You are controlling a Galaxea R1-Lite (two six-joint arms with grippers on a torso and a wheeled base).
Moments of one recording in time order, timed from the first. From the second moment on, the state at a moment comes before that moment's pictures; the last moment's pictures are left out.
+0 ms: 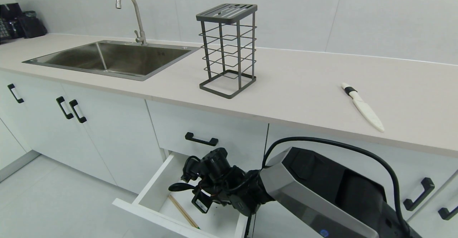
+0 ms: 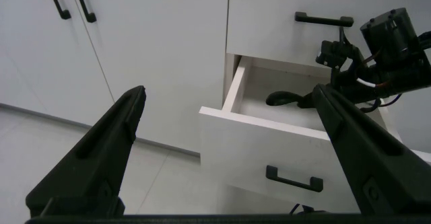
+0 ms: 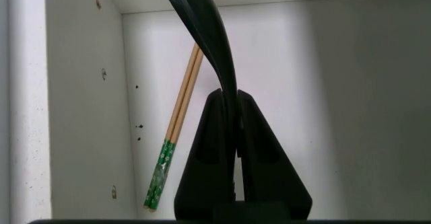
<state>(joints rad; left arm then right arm) 0.00 0.00 0.00 0.00 -0.05 0.00 0.90 2.71 -1.62 -0.33 0.11 -0.22</state>
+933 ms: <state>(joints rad) 0.00 0.00 0.00 0.00 -0.05 -0.01 0.89 2.71 -1.67 -0.33 0.05 -0.23</state>
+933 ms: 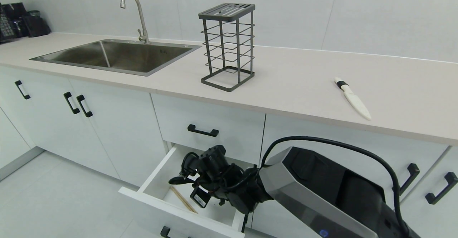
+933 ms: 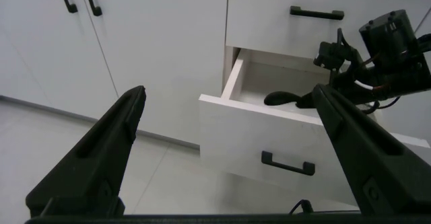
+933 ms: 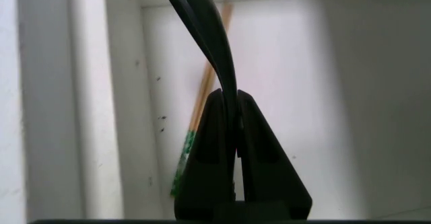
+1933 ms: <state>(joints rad) 0.00 0.00 0.00 0.00 -0.05 -0.02 0.88 2.74 -1.73 -0.35 -0.01 -0.23</state>
